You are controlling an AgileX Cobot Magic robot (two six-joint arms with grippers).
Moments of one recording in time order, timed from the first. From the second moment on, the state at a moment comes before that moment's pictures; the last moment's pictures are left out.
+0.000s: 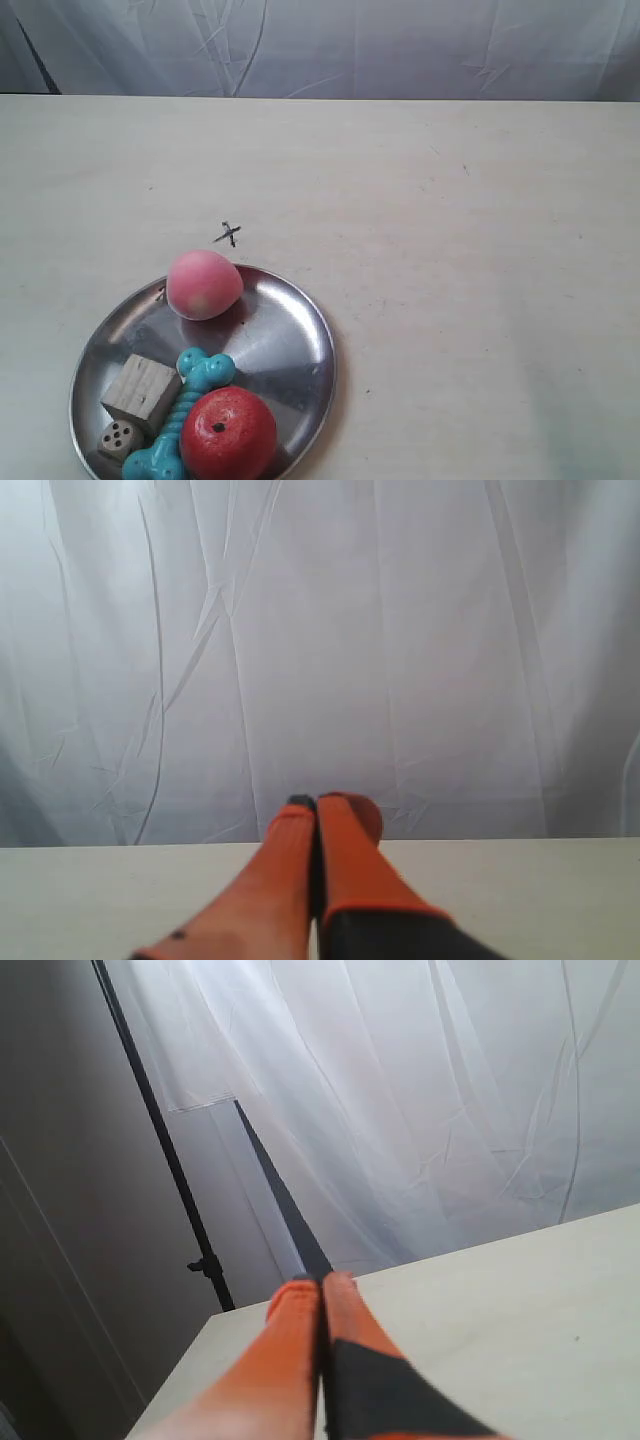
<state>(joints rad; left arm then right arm) 0.10 0.00 0.00 0.08 -0.04 0.27 -0.01 0.01 0.00 0.17 -0.09 -0.09</state>
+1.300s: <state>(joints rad) 0.10 0.00 0.00 -0.11 -0.15 0.03 -0.01 0.01 0.00 0.63 -0.08 0.18</state>
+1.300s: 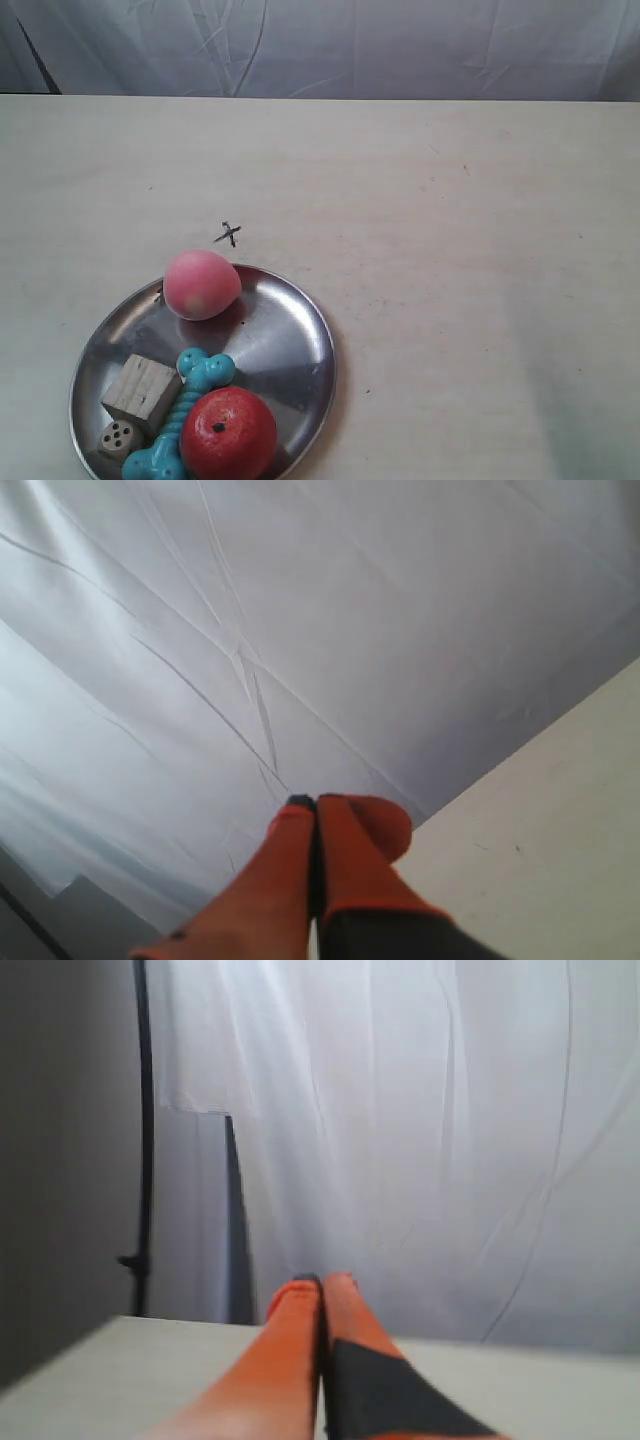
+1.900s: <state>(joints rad) 0.03 0.64 -0.44 0.41 0.02 -0.74 -0.01 0.23 -0.27 0.36 -0.13 0.35</state>
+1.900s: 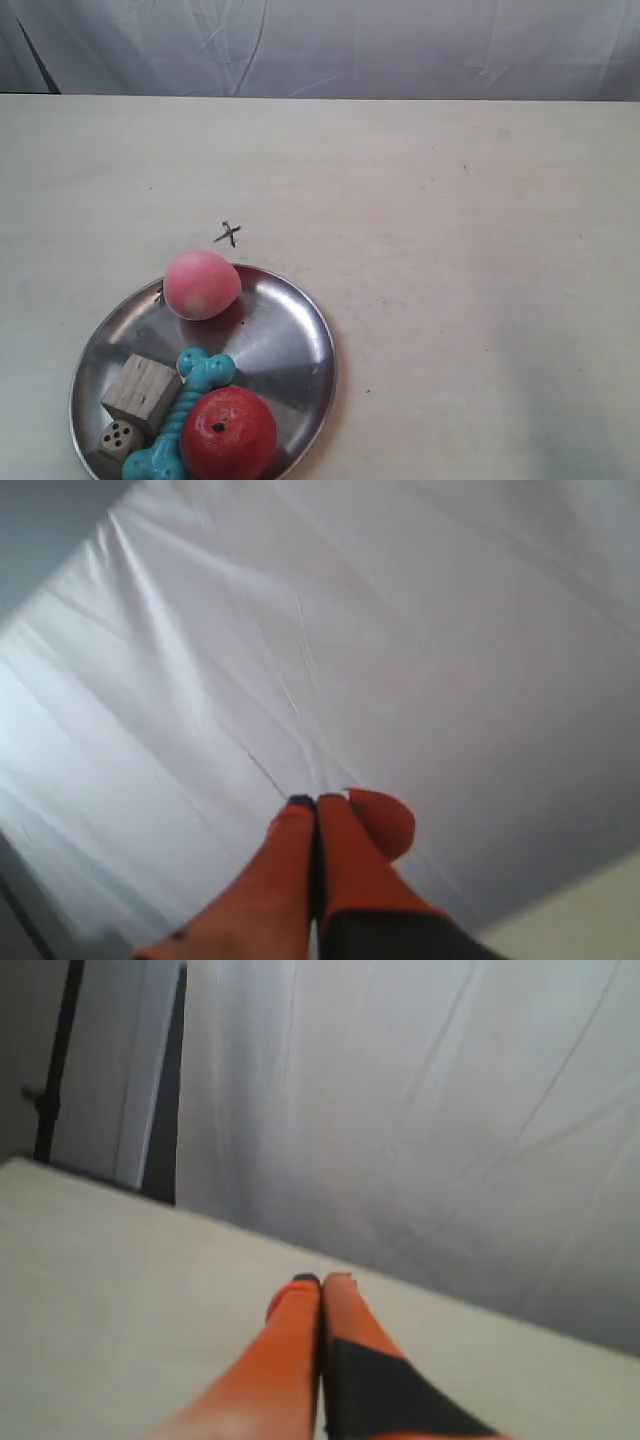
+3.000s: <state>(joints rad) 0.31 1.54 -0.51 -0.91 0.84 0.56 0.04 1.49 -0.58 1.07 0.75 -0.76</state>
